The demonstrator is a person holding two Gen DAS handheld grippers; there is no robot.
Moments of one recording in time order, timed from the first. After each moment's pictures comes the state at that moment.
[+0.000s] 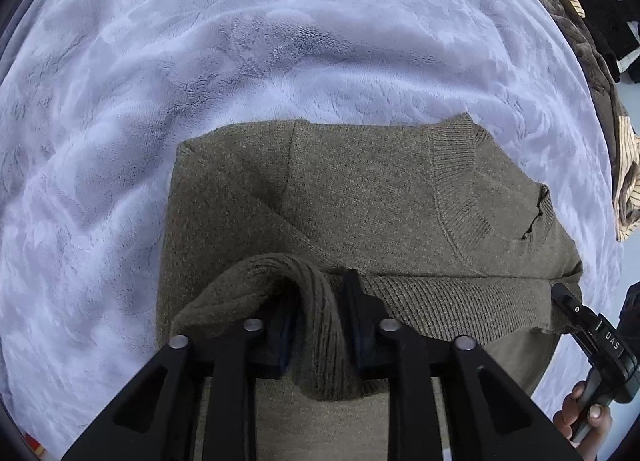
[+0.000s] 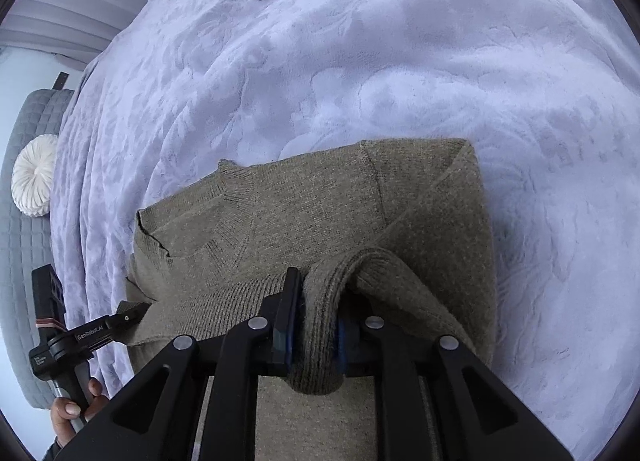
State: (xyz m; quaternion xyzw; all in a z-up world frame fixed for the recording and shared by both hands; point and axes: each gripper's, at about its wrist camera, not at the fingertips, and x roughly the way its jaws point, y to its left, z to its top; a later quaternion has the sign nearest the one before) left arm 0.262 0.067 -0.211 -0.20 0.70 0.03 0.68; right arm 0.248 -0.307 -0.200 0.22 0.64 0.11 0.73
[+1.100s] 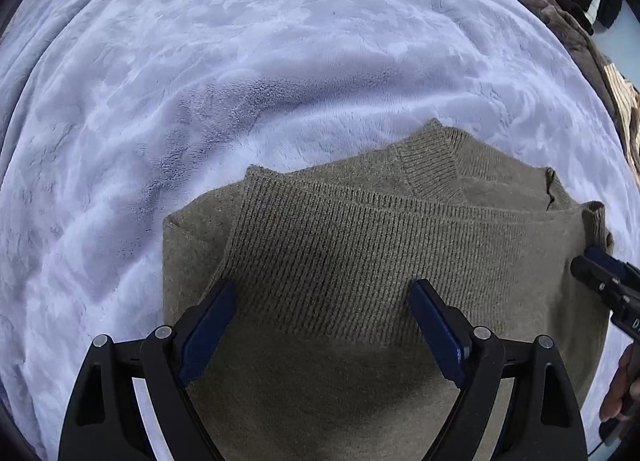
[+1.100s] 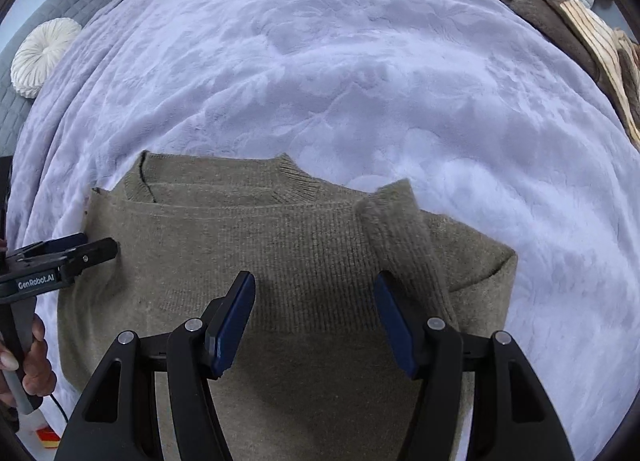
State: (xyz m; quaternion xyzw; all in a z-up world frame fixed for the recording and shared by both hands) left arm 0.274 0.035 -0.211 -0.07 0.65 0.02 0.76; right arm 0.258 -0.253 -0.189 0.01 0.61 0.14 0.78
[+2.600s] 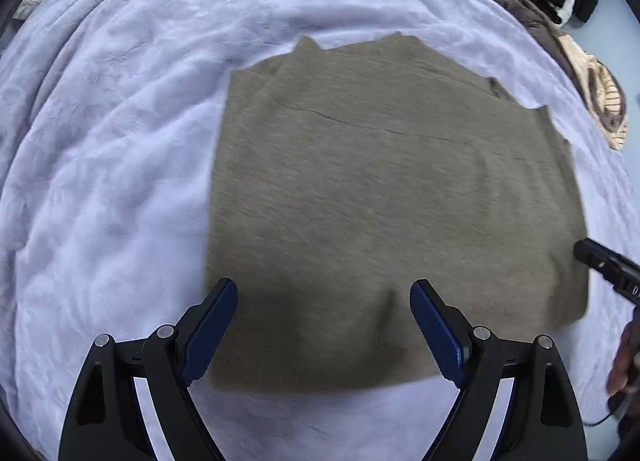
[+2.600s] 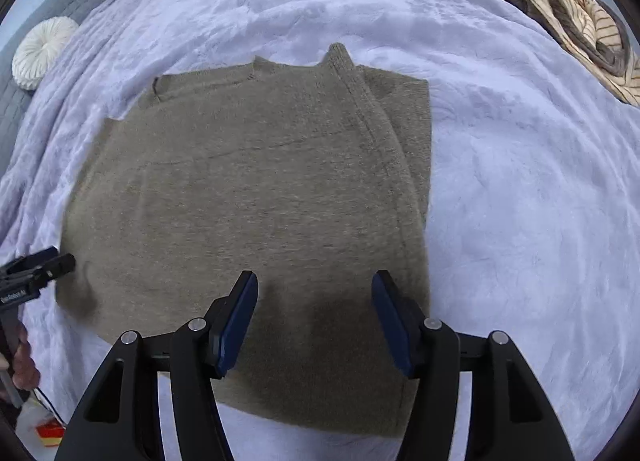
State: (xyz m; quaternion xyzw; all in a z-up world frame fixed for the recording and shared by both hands) left arm 0.110 0.024 -0.172 -0.09 0.63 0.00 0.77; right arm 0.118 -0.284 -0.162 0.04 0.60 0.13 0.79
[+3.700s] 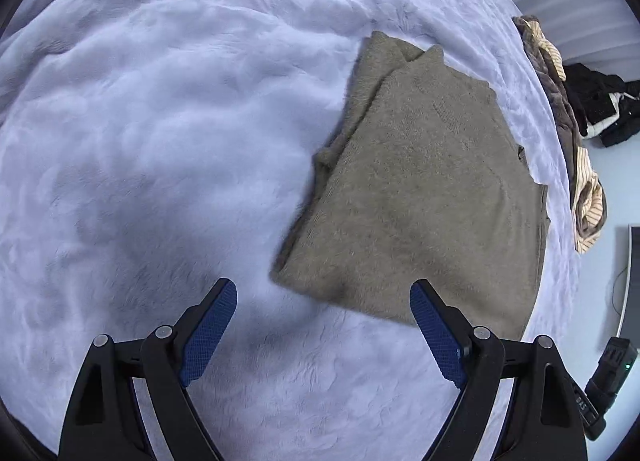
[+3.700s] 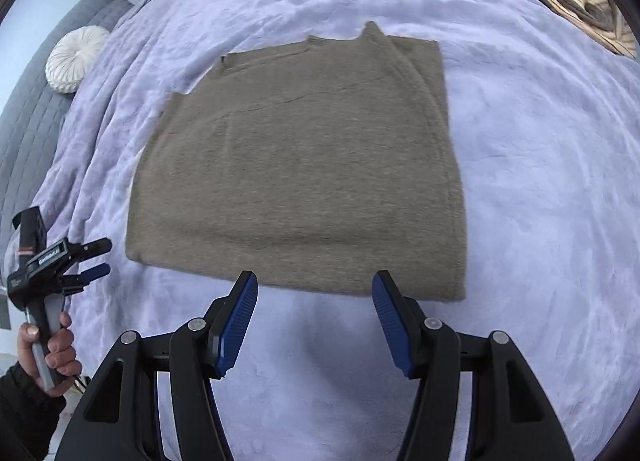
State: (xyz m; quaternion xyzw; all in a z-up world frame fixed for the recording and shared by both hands) left arm 0.035 0.130 -0.176 -0.31 0.63 0.05 0.71; right arm 0.049 -0.278 -0.126 0.07 0.62 0.17 0.76
